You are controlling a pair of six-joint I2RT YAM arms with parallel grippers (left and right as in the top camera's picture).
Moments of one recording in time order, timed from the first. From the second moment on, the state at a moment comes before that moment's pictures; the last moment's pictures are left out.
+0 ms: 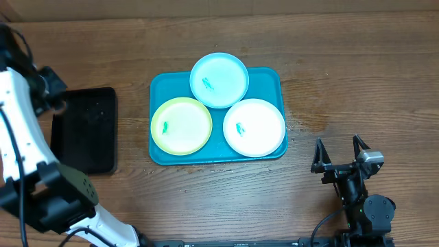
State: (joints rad) left arm 0.48 1.91 1.89 -1.33 -0.03 -0.28; right arm 0.01 0.01 0.02 -0.03 -0.12 0.17
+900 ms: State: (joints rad) left arm 0.12 1.85 1.89 -1.43 0.46 -0.07; right arm 0.01 0.01 0.02 -0.03 -0.12 0.17
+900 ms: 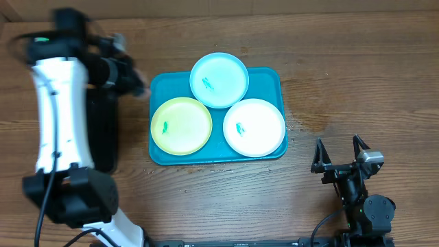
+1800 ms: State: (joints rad) left arm -0.12 1.88 1.62 -1.18 0.23 -0.27; right arm 0.01 0.01 0.02 -0.03 -0.12 0.17
